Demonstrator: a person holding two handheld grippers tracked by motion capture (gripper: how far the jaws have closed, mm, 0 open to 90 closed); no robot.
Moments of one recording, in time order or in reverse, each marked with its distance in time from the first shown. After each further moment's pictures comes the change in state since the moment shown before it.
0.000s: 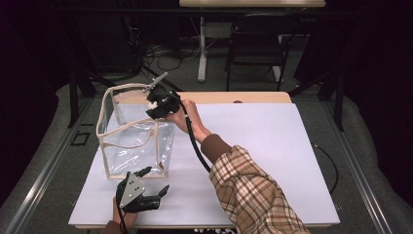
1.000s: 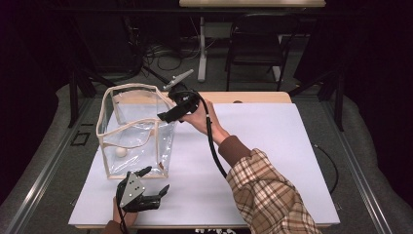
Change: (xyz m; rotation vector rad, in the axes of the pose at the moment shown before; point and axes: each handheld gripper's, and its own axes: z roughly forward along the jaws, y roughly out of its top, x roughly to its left) left arm 0.001 0.001 0.001 0.003 -0.002 -0.003; right arm -0.021 -0.030 -0.049 -0.065 0.091 0.064
